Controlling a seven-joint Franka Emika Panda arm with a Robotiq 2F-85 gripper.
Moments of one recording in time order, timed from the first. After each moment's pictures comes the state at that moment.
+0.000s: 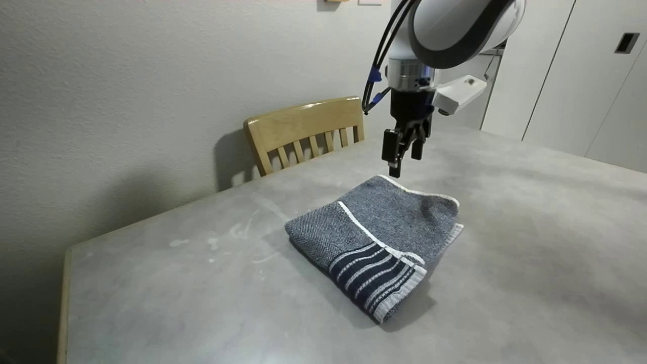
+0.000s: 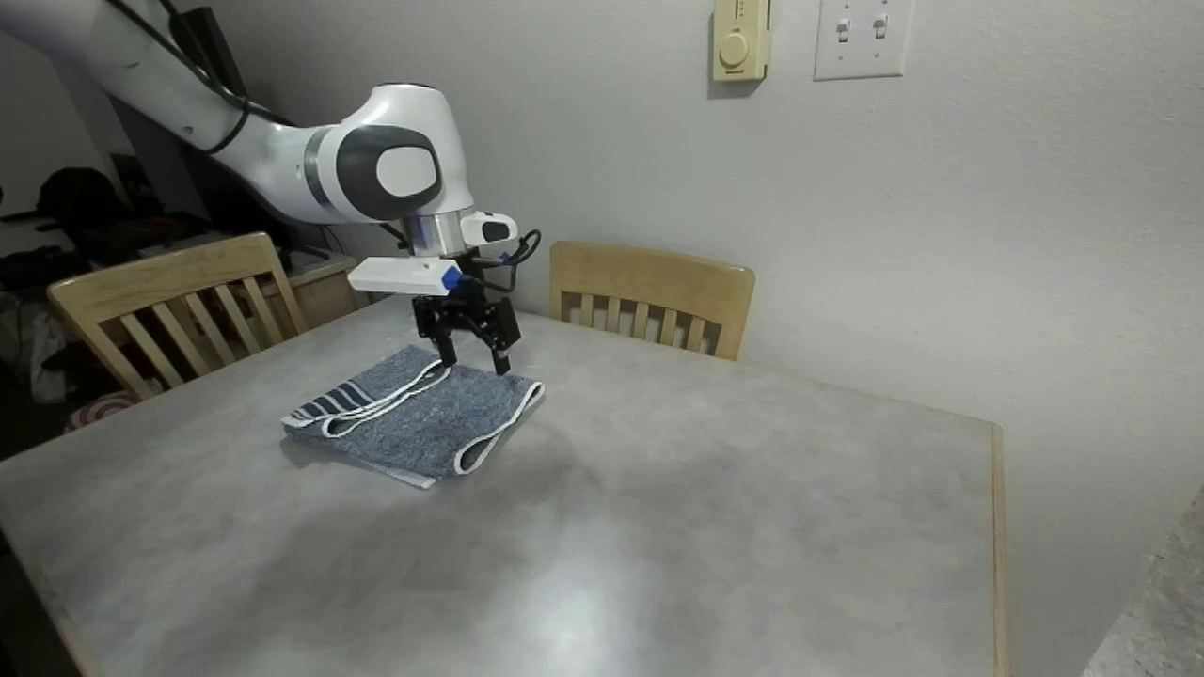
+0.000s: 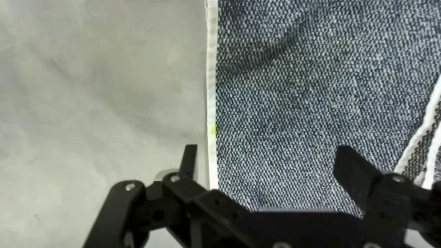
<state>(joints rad) 0.07 0.61 0.00 -1.73 -0.08 2.32 -0.04</state>
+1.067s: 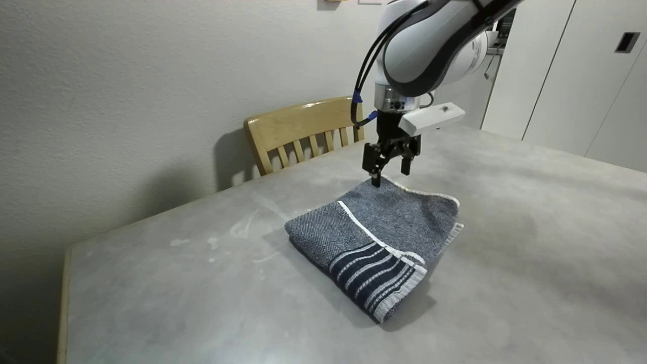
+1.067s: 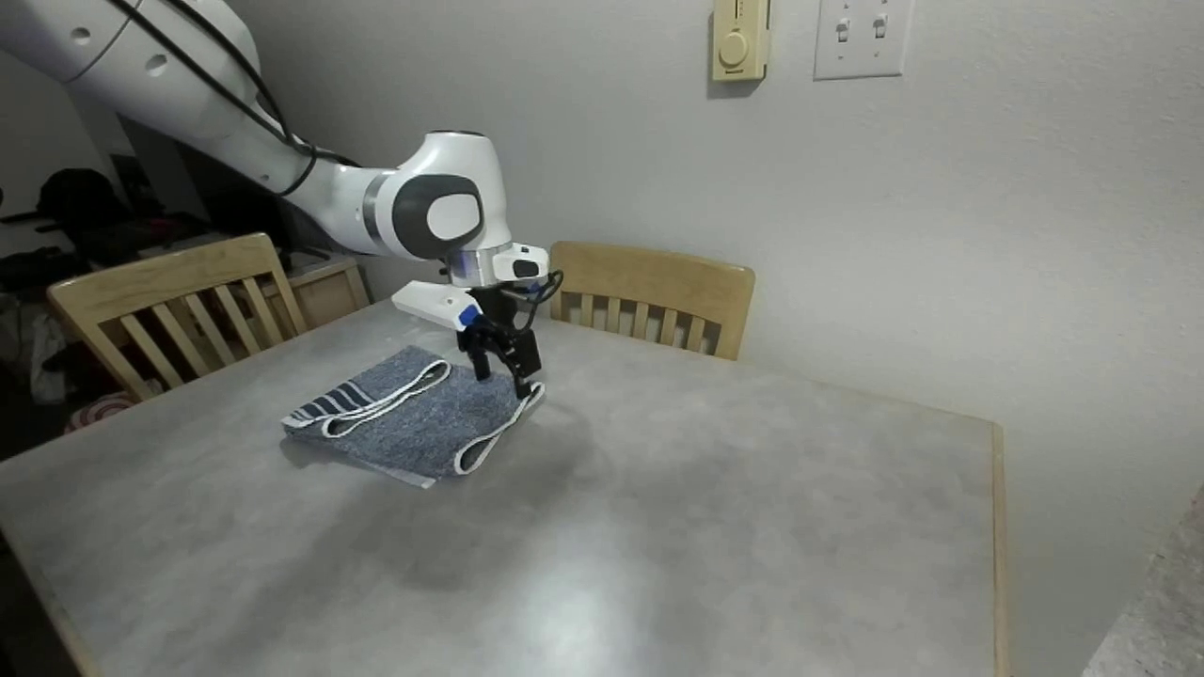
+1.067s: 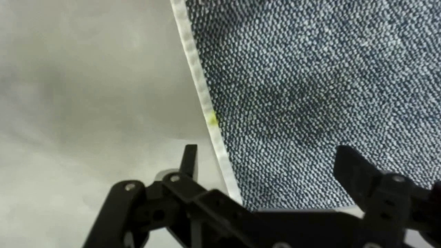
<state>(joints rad) 0.06 0.81 -0.01 -1.52 -0.01 2.31 0.14</state>
